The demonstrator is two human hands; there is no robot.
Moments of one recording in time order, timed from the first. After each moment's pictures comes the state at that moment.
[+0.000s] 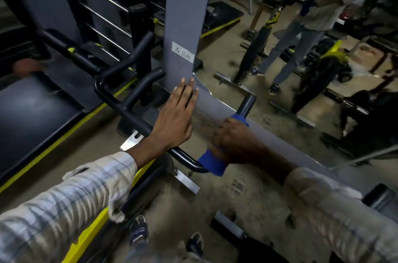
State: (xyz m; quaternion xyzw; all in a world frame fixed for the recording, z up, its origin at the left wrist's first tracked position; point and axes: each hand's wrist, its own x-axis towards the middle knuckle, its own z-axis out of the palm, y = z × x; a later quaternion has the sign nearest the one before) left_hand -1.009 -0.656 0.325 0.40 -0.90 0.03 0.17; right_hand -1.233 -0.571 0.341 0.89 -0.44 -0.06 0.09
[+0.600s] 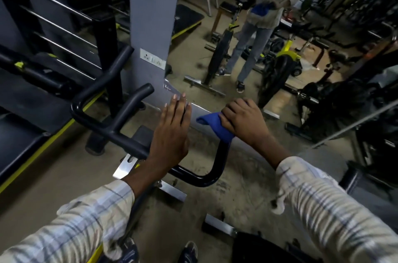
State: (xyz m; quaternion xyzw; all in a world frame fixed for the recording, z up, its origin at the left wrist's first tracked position) left_hand -1.006 -0.663 0.318 0.38 -0.90 -0.04 0.20; right_hand -1.260 -0.606 0.373 0.73 -0.61 0.00 0.31
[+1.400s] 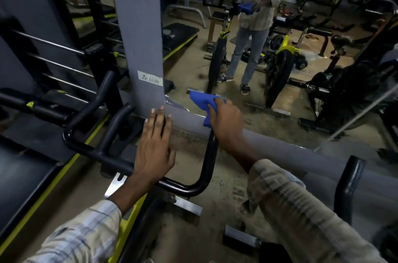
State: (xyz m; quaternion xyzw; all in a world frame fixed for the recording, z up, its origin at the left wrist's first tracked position) left_hand -1.009 -0.655 0.327 0.40 -0.90 -0.01 0.18; right_hand -1.229 -0.615 0.382 0.49 -0.85 0.19 0.06
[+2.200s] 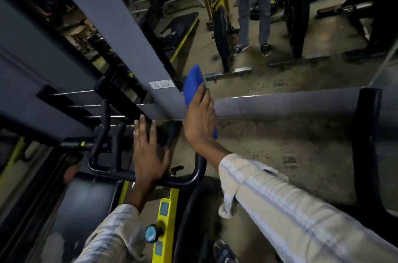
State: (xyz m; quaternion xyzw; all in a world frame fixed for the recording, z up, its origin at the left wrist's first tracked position) left_hand -1.014 -0.649 0.326 0.40 -0.90 0.02 0.18; right_hand -1.195 -0.613 0.349 0.32 -0.86 0.39 -0.01
